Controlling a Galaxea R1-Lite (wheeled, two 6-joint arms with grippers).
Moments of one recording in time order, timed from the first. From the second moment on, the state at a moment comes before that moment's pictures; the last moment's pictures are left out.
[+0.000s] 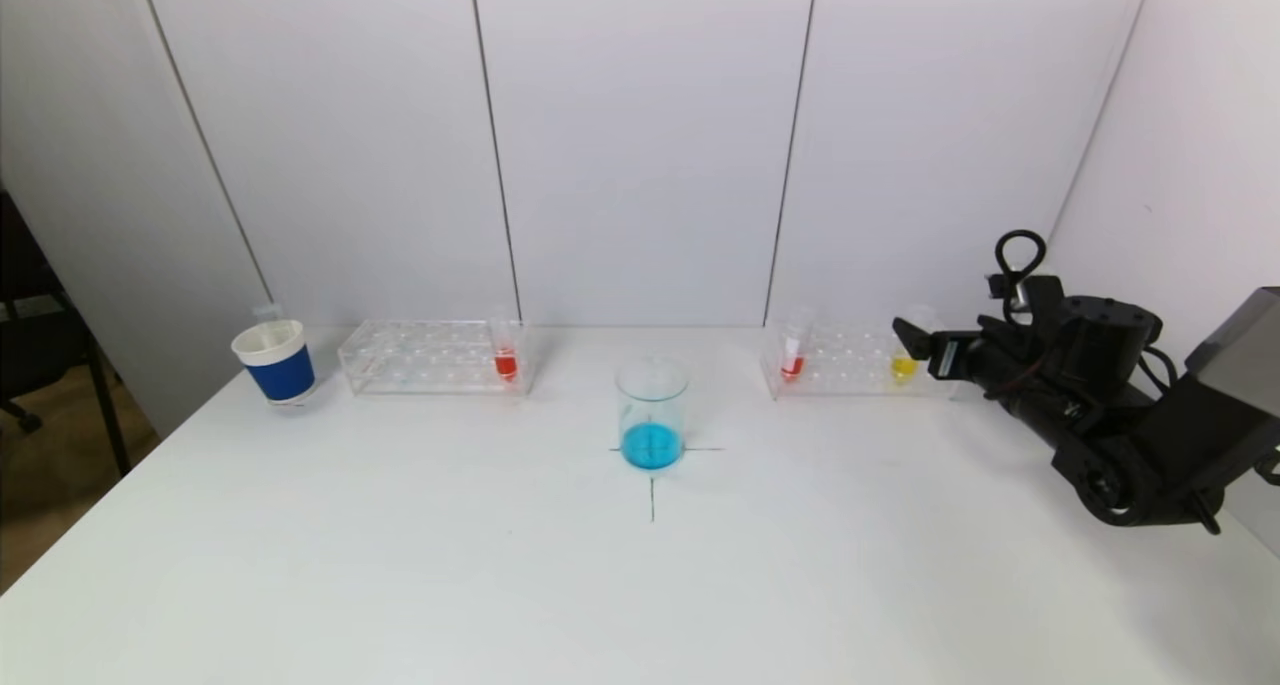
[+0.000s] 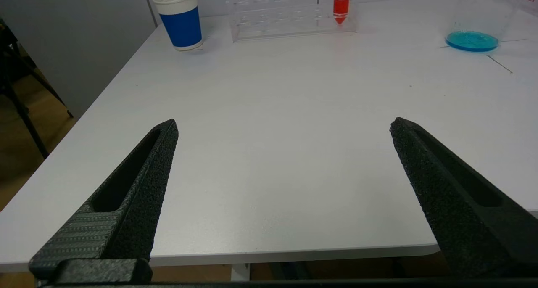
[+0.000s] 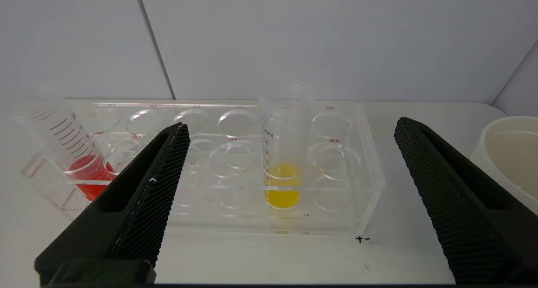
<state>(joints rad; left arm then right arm) 0.01 0.00 0.00 0.00 -0.01 0.06 0.00 2.21 -0.82 -1.29 0.03 0.03</state>
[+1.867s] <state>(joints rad) 0.01 0.00 0.00 0.00 -0.01 0.06 0.01 2.41 -1.02 -1.33 0.00 0.03</state>
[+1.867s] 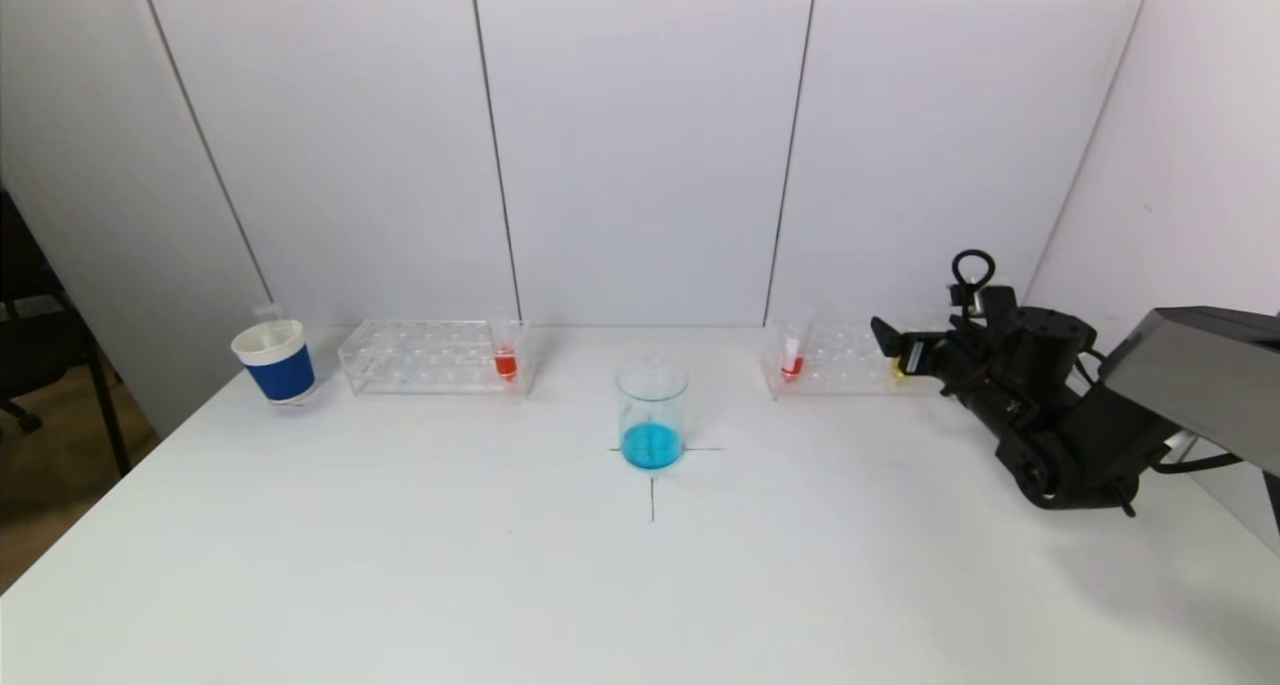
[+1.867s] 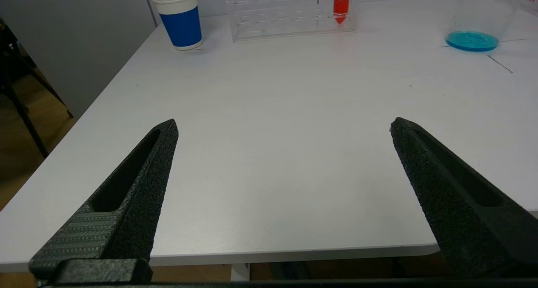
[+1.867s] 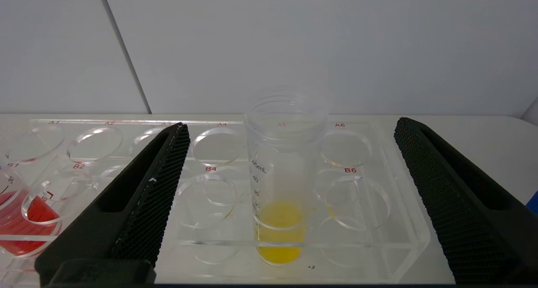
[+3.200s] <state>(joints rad) 0.01 0.00 0.00 0.00 -0.01 0.06 0.02 2.43 -1.06 -1.31 0.00 0.03</state>
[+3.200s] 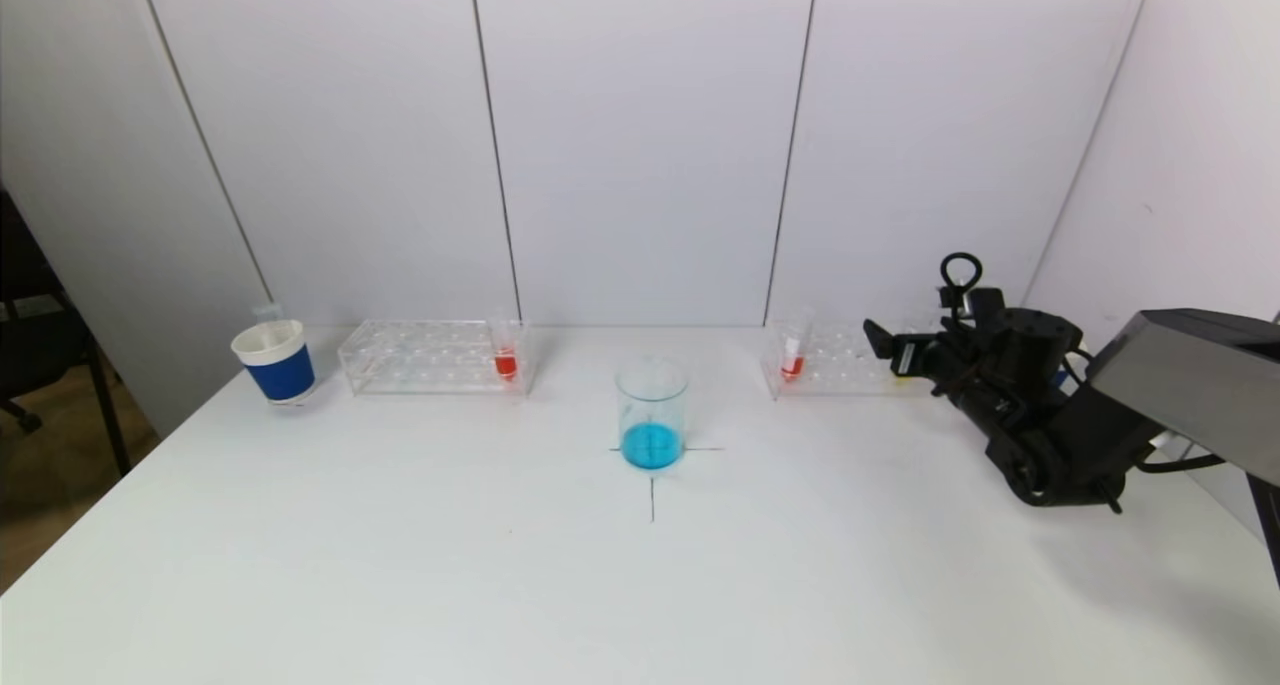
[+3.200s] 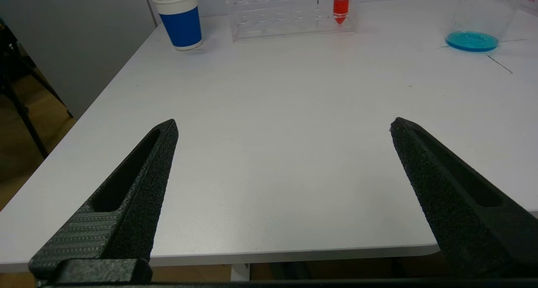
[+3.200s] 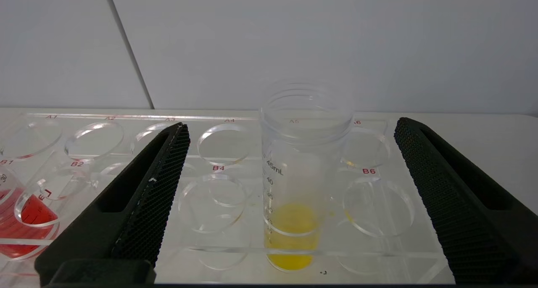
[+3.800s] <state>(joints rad) 0.01 0.00 0.00 0.00 -0.01 0.06 0.01 2.43 -1.06 -1.31 0.00 0.02</state>
